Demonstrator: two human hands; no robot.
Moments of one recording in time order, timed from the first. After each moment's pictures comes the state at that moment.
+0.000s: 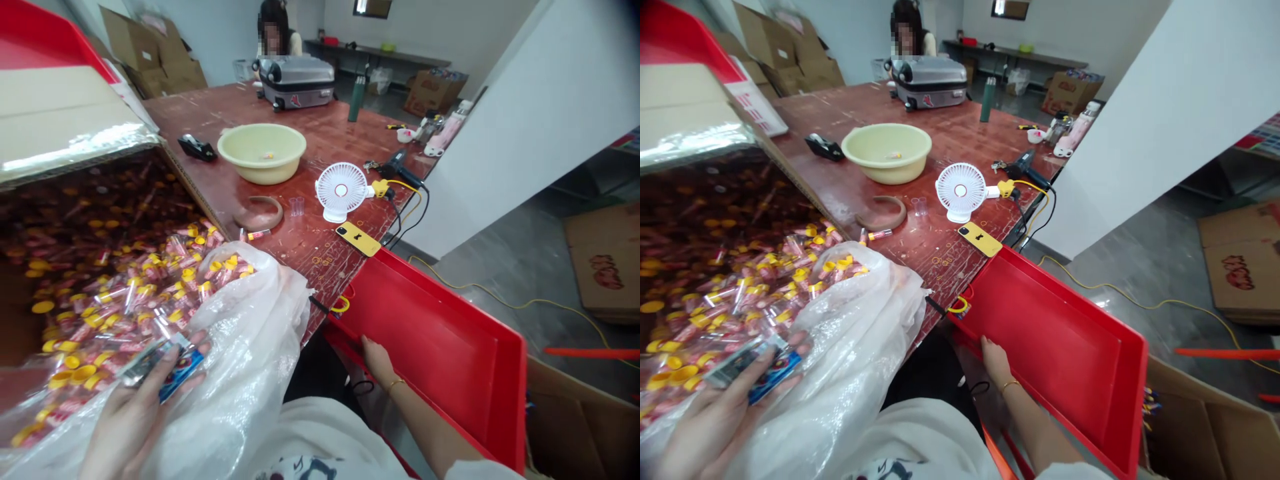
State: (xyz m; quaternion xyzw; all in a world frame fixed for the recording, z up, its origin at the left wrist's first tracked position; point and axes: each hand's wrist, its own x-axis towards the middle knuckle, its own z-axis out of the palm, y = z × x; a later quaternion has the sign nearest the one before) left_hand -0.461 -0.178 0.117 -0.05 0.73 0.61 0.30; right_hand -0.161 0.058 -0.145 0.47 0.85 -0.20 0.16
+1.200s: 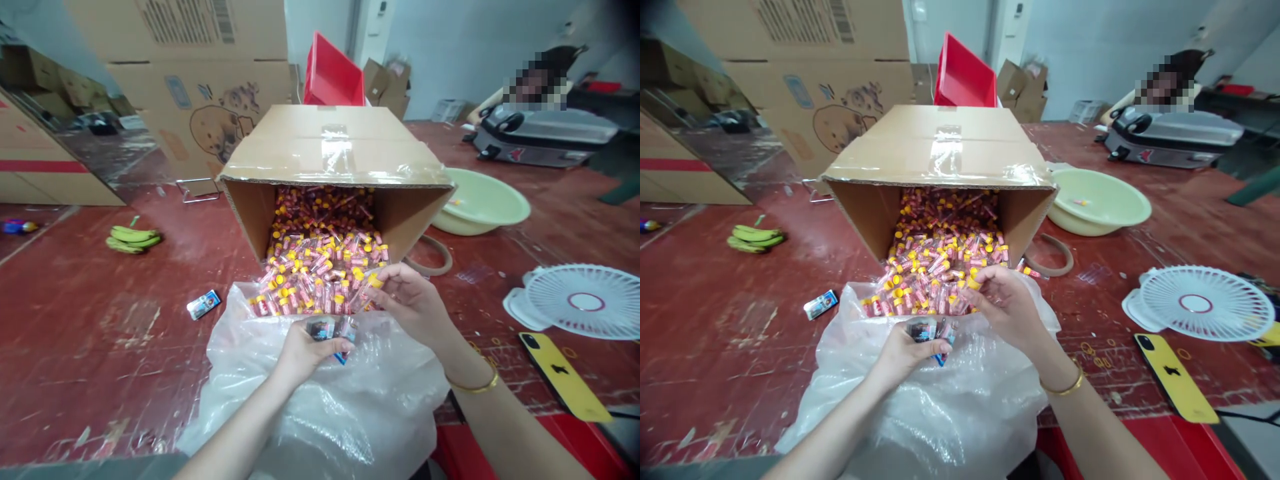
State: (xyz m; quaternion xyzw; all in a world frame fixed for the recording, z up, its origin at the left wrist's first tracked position) left_hand -0.469 -0.217 0.107 0.05 0.66 0.71 0.24; right_hand -0.472 -0.014 0.138 -0.09 0.77 -0.61 -0.14
